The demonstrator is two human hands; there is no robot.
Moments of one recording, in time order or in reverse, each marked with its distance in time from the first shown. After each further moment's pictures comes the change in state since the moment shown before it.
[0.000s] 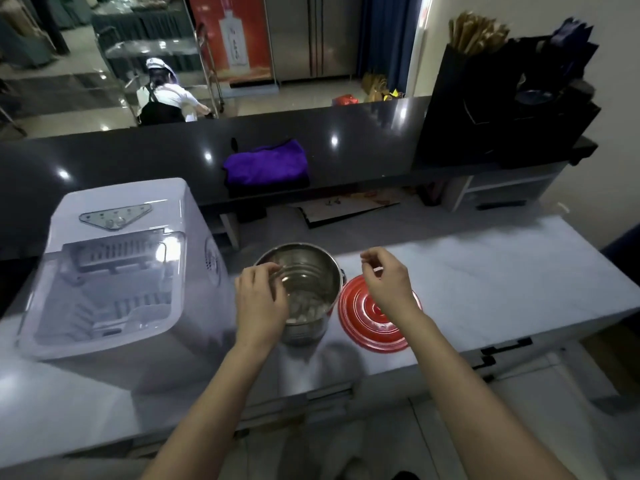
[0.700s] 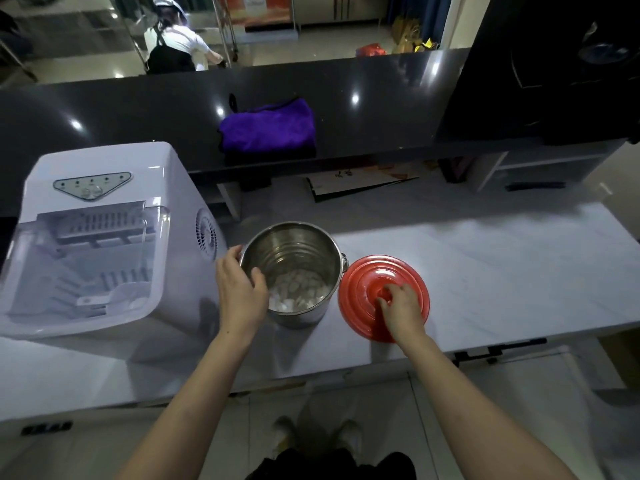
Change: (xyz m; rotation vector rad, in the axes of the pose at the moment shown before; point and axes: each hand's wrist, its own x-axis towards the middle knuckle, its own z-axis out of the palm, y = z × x) left_hand 0.007 -0.021 0.012 -0.062 0.007 -0.304; right_hand -0.020 0.130 0.037 -0.392 -0.224 0.330
